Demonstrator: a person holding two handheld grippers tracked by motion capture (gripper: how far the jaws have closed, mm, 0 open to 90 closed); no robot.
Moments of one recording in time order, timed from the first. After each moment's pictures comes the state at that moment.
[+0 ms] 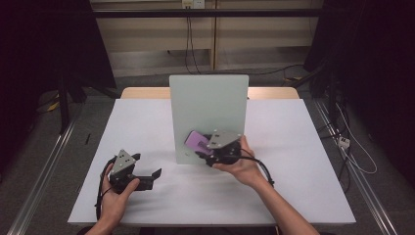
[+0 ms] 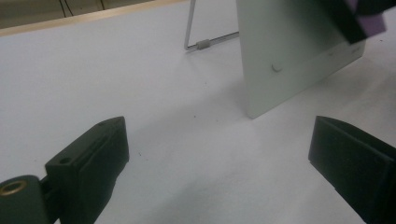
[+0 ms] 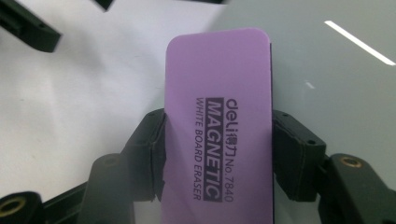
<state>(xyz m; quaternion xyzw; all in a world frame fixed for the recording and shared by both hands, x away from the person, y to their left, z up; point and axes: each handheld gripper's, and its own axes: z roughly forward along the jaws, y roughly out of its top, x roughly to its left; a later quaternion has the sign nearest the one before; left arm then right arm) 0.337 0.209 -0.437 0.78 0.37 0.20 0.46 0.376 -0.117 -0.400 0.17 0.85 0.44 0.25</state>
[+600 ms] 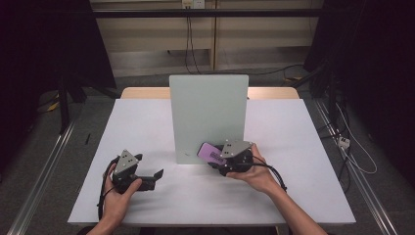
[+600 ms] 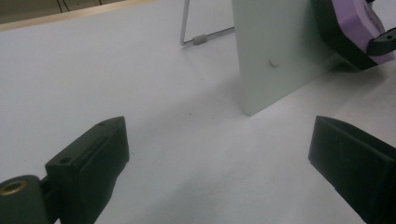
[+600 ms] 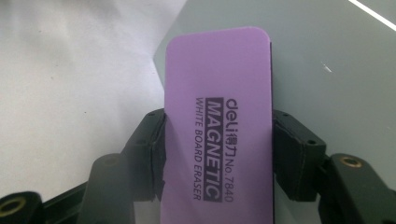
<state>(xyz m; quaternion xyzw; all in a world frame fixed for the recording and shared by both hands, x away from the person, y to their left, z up) 0.338 0.204 -0.439 0.79 0.36 0.20 0.46 0.366 -0.145 -0.431 0.16 0.87 0.42 0.21</state>
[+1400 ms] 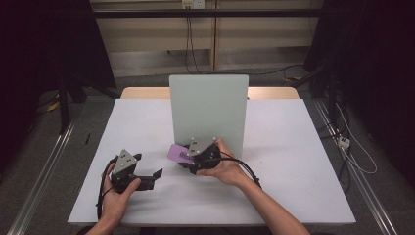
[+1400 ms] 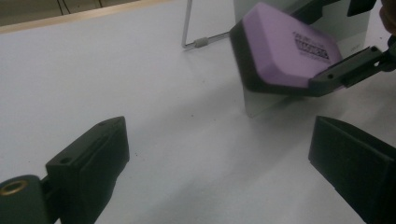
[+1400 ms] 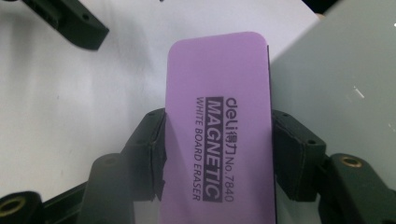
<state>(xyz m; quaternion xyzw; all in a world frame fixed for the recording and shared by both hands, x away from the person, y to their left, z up) 0.338 0.207 -0.438 0.78 0.36 0.20 0.46 0.386 -0.060 -0.428 0.10 0.88 0.43 0.18</state>
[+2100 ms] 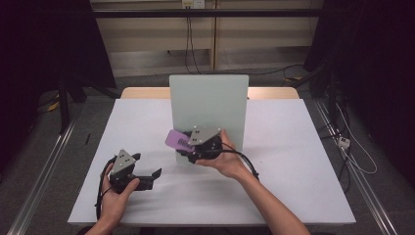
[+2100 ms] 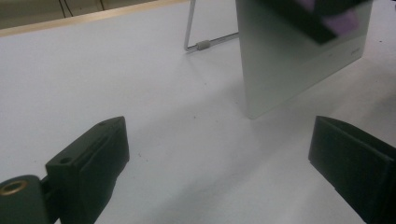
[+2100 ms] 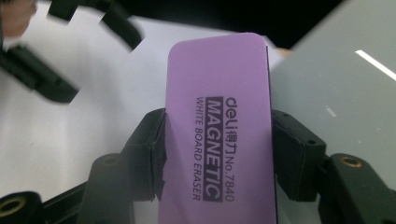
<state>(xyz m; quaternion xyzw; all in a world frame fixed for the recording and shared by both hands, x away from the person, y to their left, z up) 0.338 0.209 -0.437 0.78 0.37 0.20 0.47 0.396 -0.068 -0.394 0.11 0.85 0.47 0.22</state>
